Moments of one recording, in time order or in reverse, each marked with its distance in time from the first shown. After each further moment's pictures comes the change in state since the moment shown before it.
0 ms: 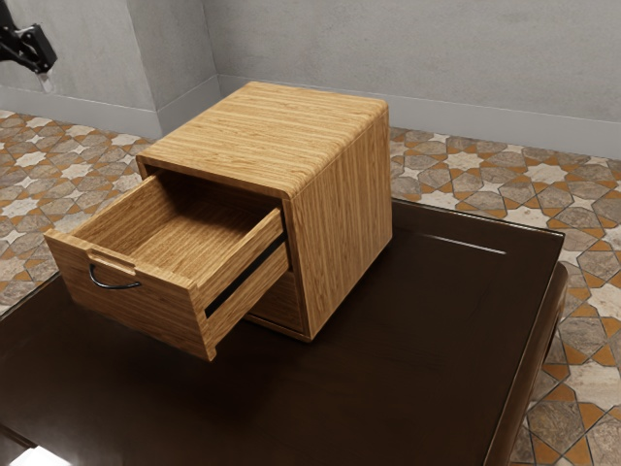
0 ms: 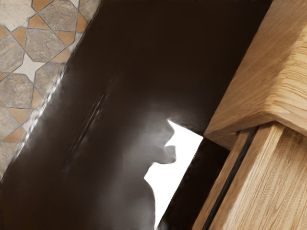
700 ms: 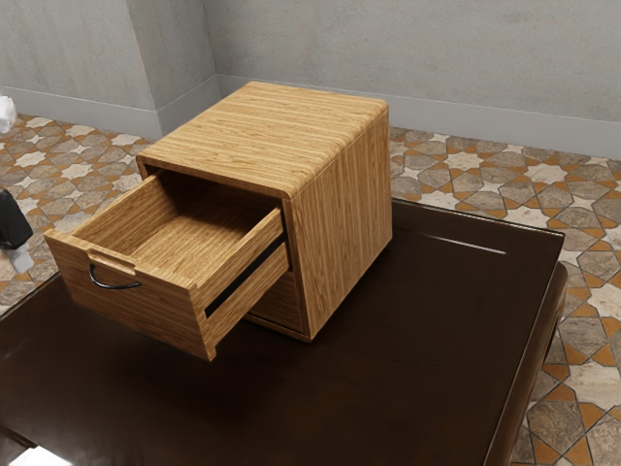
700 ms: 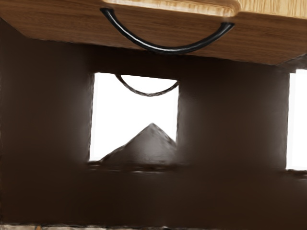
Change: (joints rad) arm -0.106 -0.889 -0.326 -1.028 0.055 -0.025 0.006
